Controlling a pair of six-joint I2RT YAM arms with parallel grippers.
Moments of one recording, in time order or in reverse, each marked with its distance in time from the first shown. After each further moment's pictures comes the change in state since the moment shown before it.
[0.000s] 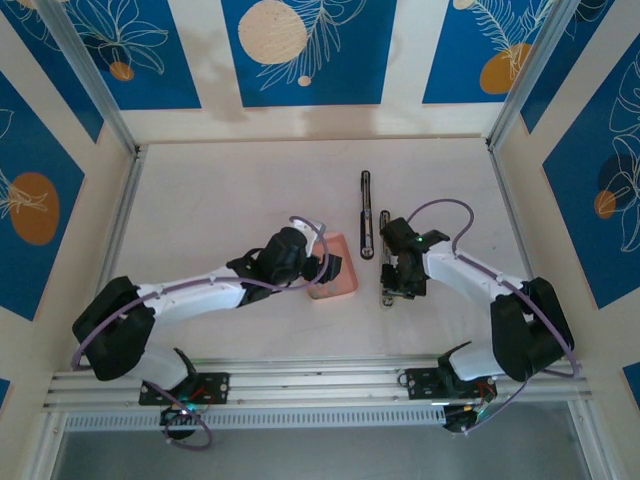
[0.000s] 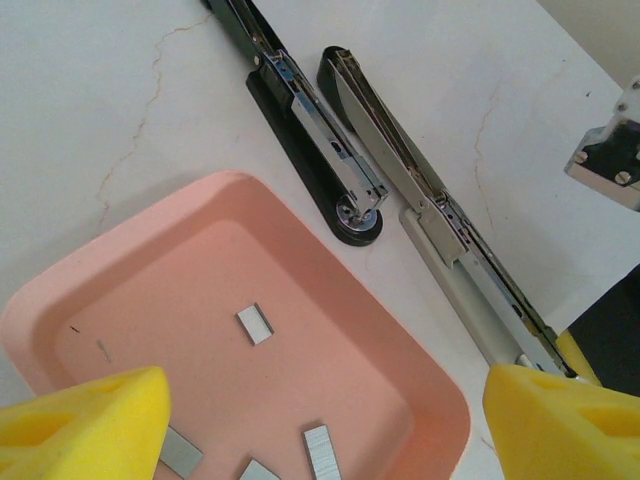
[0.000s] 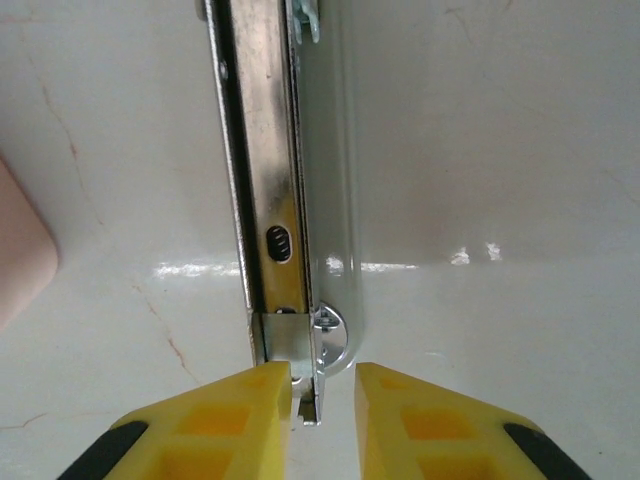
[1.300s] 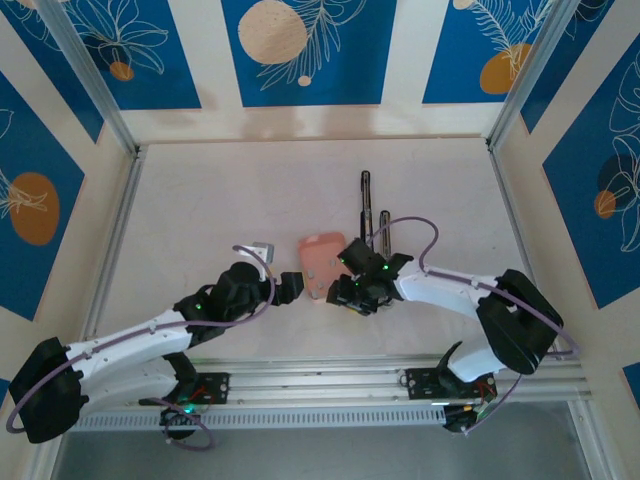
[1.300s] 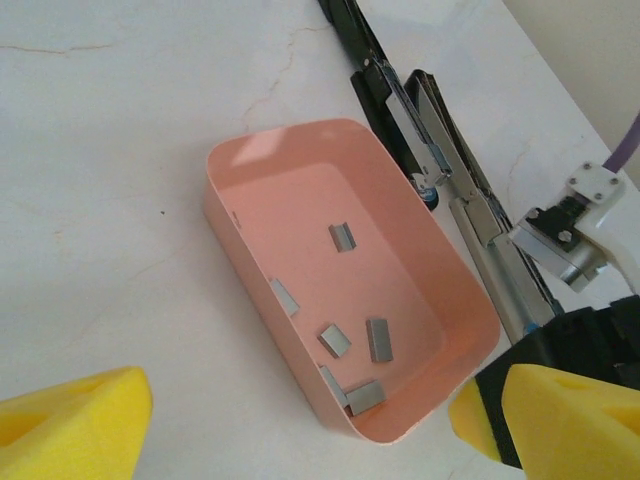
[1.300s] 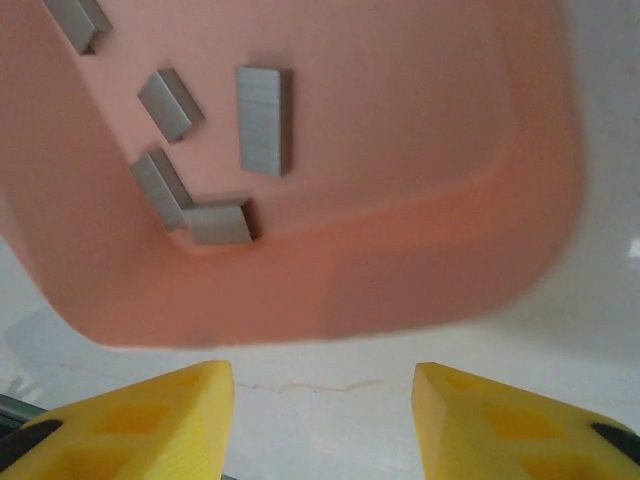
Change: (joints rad) left arm 0.003 -0.478 -0.365 -0.042 -0.129 -0.210; right arm 0.332 0.089 -0.040 0.401 -0.169 0.468
